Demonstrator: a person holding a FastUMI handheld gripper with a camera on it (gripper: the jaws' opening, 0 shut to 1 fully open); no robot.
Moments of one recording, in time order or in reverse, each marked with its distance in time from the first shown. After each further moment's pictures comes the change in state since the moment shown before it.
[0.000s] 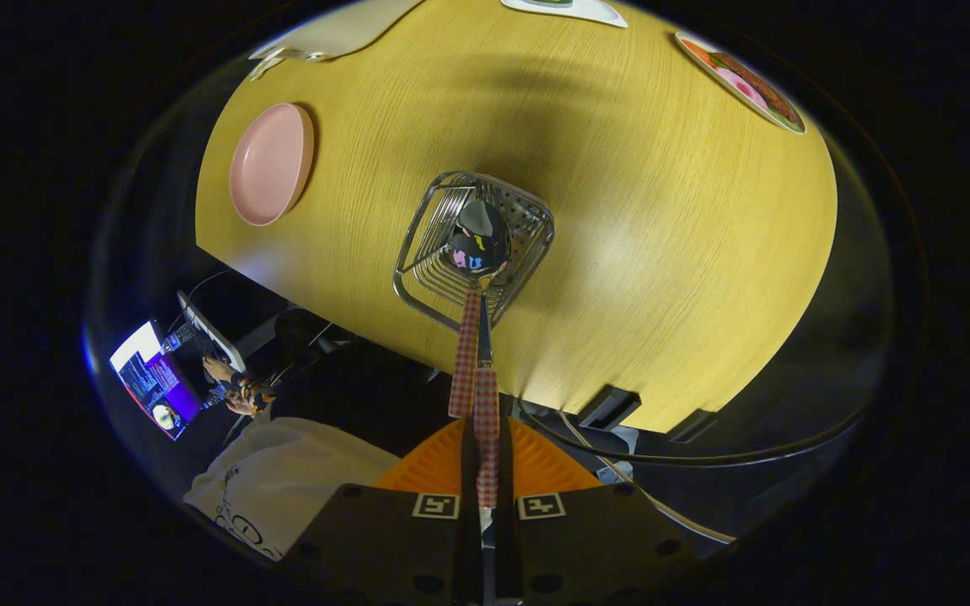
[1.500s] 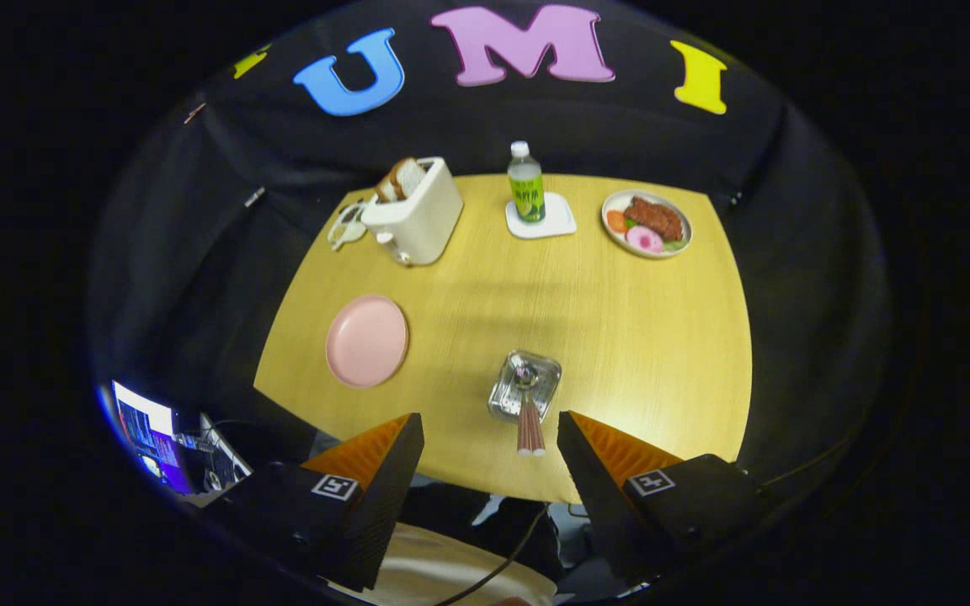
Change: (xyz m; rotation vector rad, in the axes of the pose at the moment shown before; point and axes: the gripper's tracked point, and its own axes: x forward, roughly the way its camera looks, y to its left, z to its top) arm -0.158 0.070 -0.015 0.101 -1.110 -0.008
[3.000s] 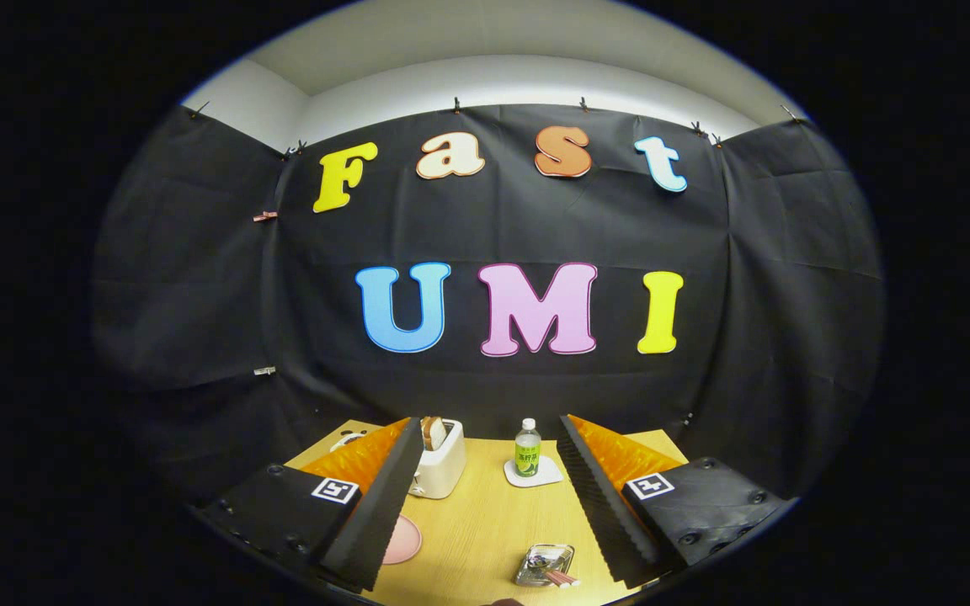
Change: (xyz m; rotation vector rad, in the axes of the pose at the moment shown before) arm -0.107 0.100 0.091 -0.126 -0.946 -0.136
